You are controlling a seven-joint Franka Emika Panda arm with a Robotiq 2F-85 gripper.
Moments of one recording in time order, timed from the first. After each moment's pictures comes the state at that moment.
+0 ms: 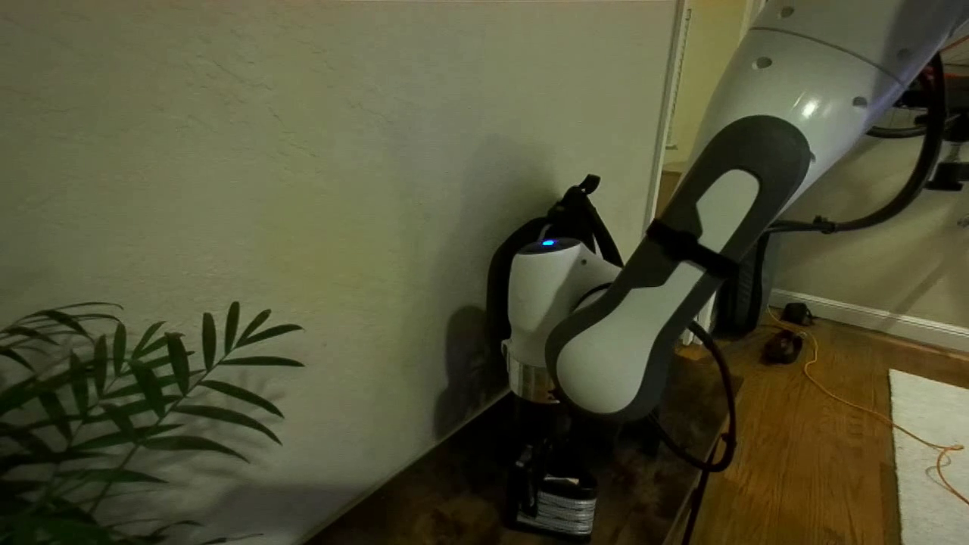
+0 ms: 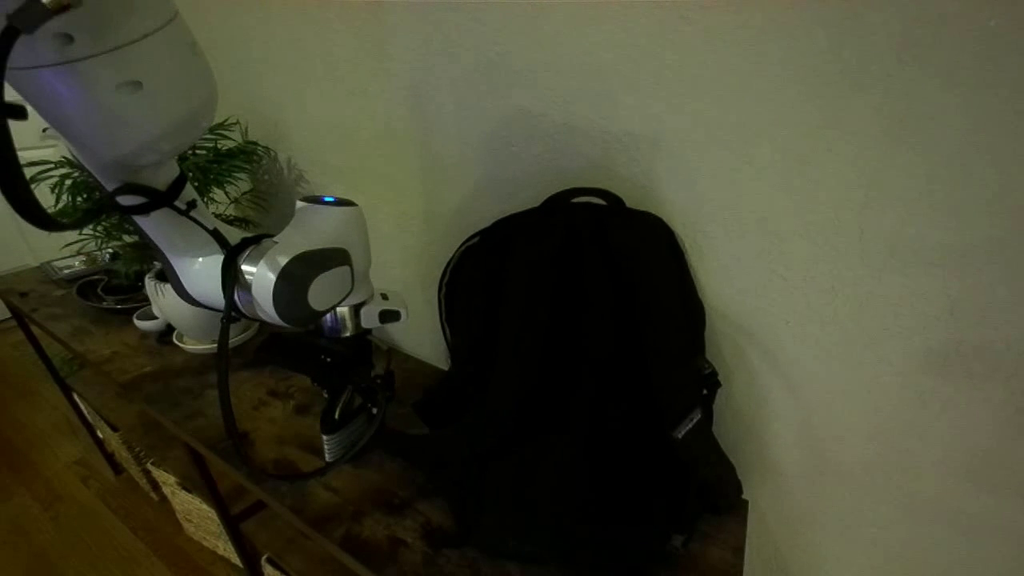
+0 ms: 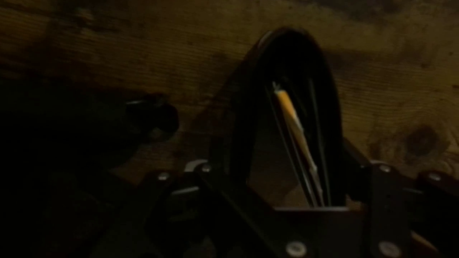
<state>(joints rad) 0.10 0.89 0.05 -1.80 -0.05 2.69 0.04</state>
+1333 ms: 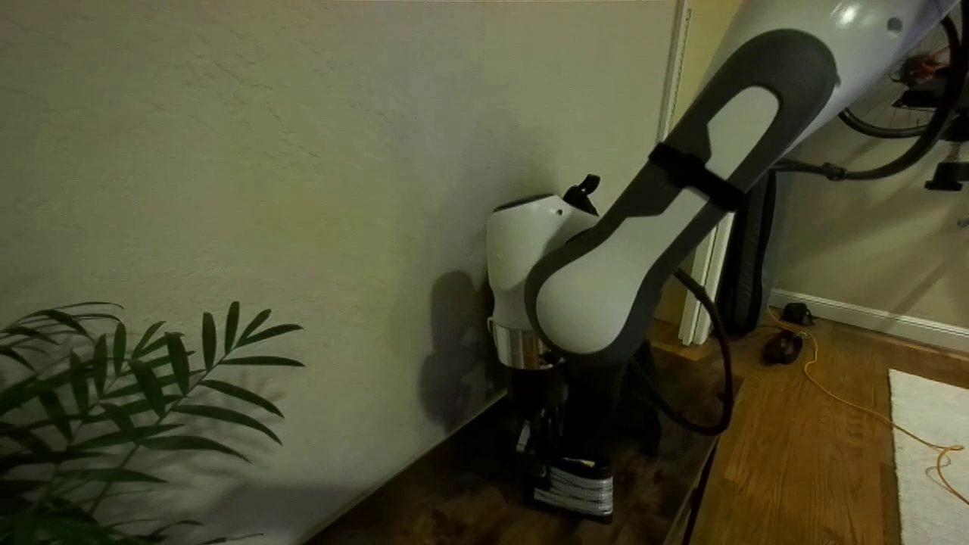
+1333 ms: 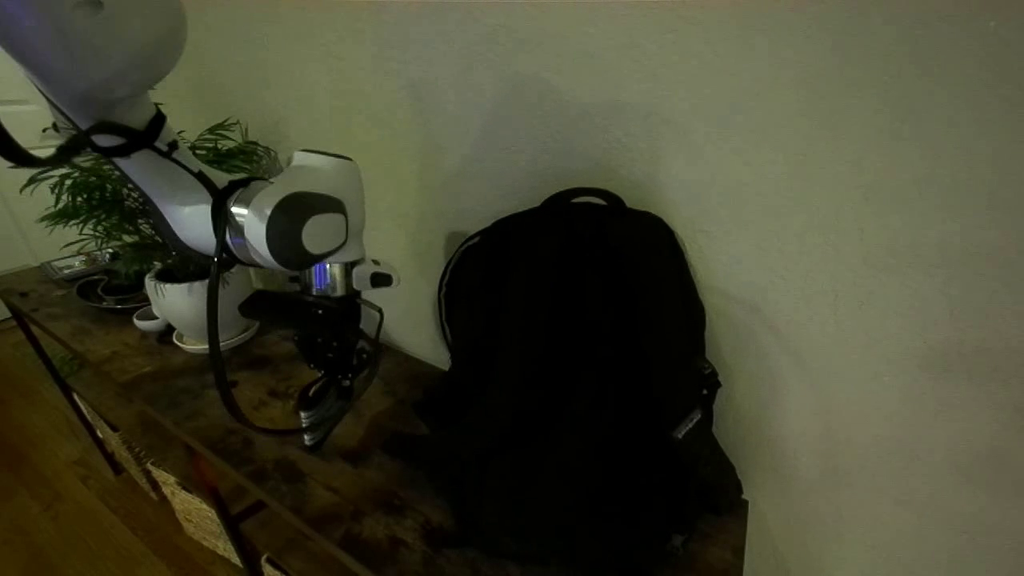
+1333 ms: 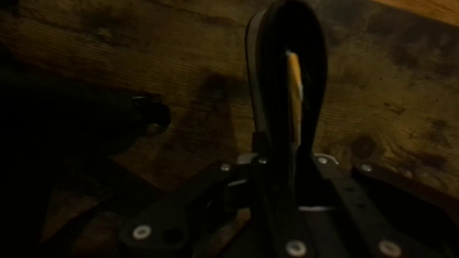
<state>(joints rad) 0.11 0.79 0.07 -1.79 -0.05 2.46 0.01</state>
